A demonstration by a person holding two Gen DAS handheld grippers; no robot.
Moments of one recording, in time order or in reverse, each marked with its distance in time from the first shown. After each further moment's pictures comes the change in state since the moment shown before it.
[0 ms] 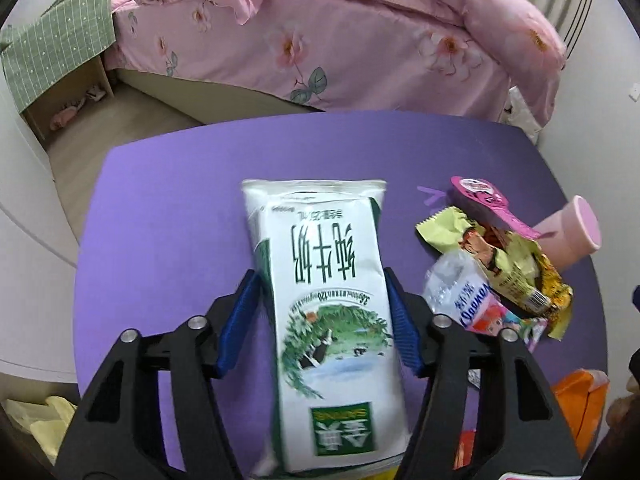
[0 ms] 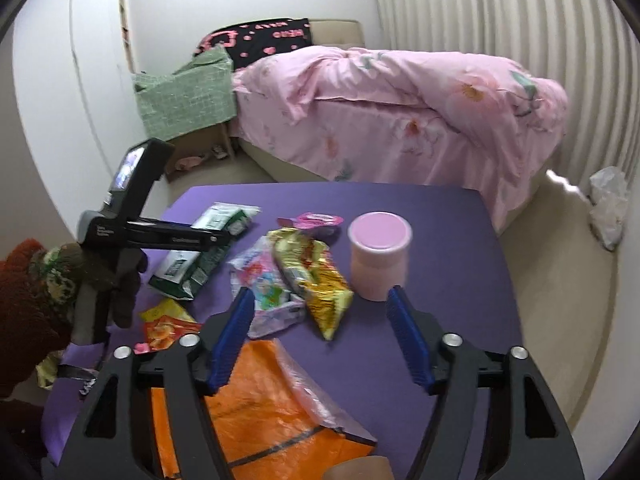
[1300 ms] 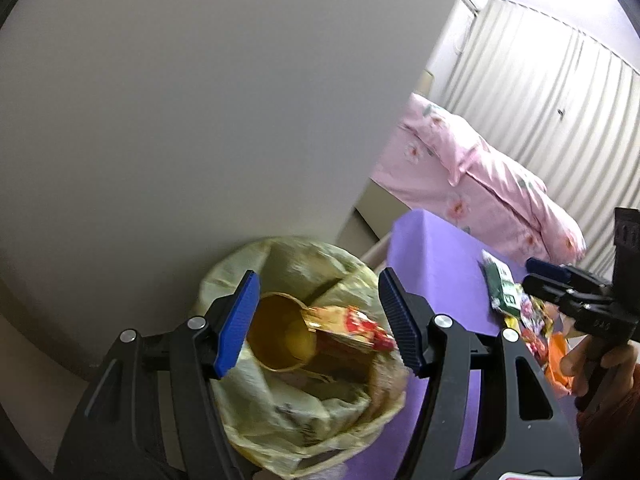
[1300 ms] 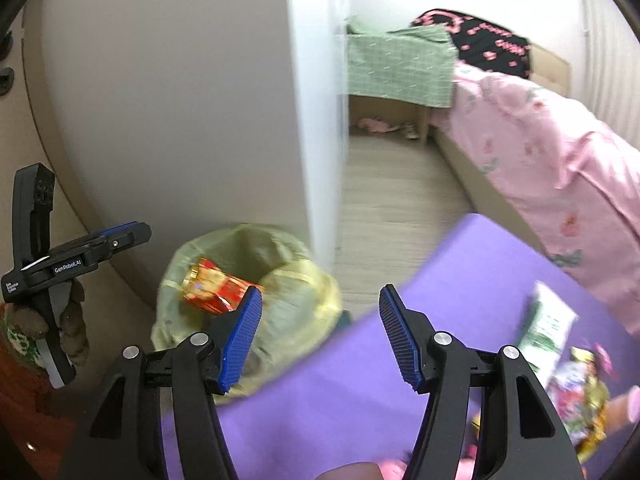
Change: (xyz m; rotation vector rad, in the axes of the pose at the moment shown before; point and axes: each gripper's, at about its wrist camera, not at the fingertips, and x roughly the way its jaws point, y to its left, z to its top) left arm -0.301 0.222 -0.299 -0.541 -0.494 0.198; right arm 0.016 0.318 0.024 -0.478 0.097 0.409
